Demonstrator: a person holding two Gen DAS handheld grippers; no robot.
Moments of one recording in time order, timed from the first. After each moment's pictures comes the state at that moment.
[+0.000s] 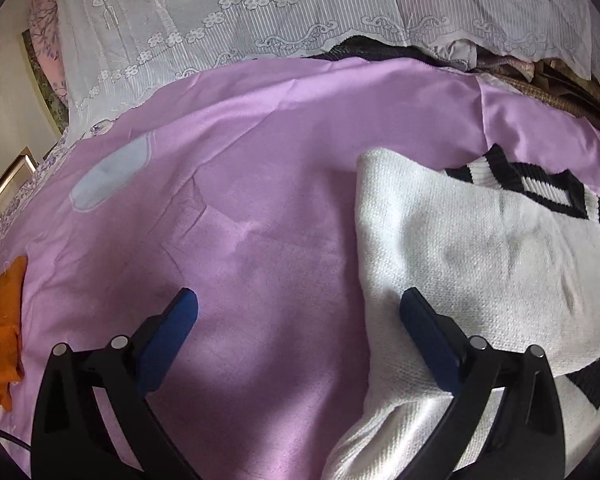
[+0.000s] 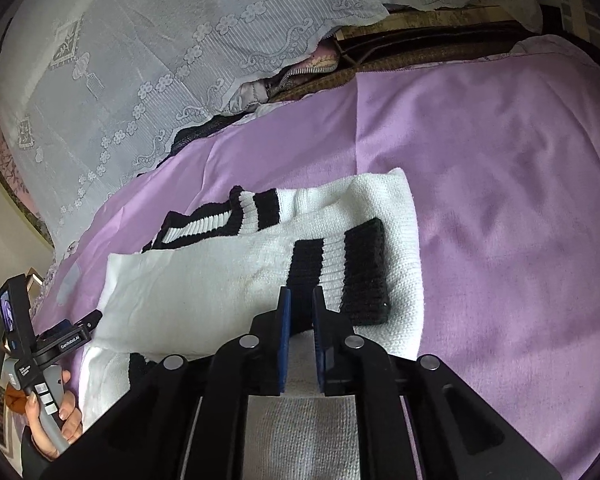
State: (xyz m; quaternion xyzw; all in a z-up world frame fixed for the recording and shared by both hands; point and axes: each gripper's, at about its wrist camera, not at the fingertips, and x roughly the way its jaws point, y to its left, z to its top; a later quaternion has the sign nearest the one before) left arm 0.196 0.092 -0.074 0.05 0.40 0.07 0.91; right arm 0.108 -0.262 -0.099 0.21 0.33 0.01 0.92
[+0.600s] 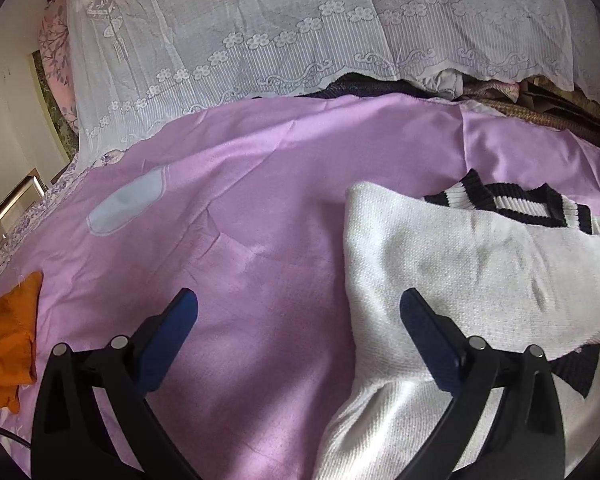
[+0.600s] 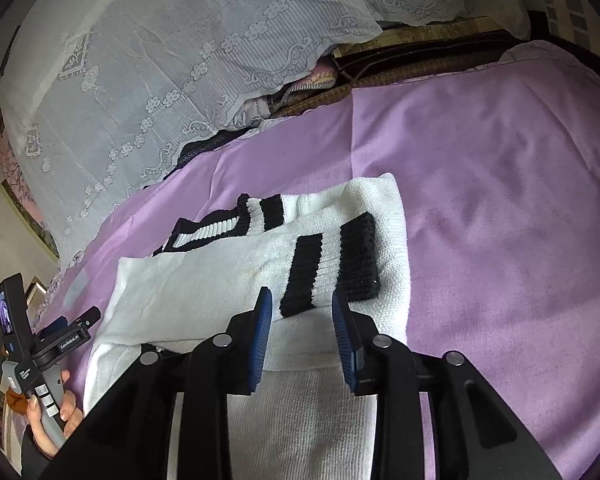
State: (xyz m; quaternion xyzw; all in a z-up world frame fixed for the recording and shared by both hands) left arm 0.162 0.087 -0.050 0.06 0.34 0.06 0.94; right arm 0.076 -0.259 -0.091 0.21 0.30 0.01 0.93
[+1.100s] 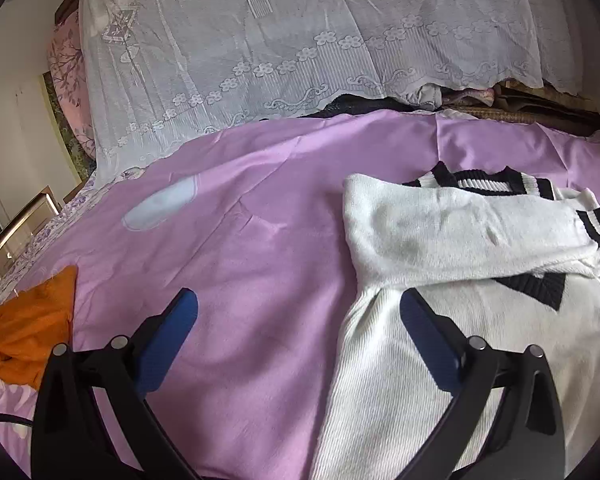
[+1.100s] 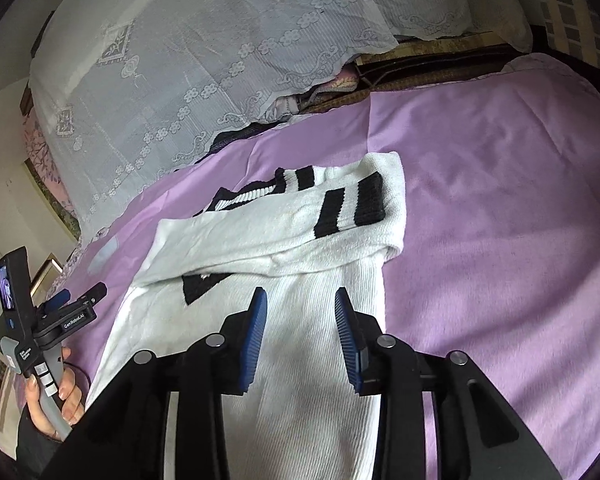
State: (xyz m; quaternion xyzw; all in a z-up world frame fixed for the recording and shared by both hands) left arm 0.077 0.092 -0.037 0.09 0.30 0.06 0.95; right arm -0.007 -0.236 -0.090 0.18 0.28 0.04 0.94
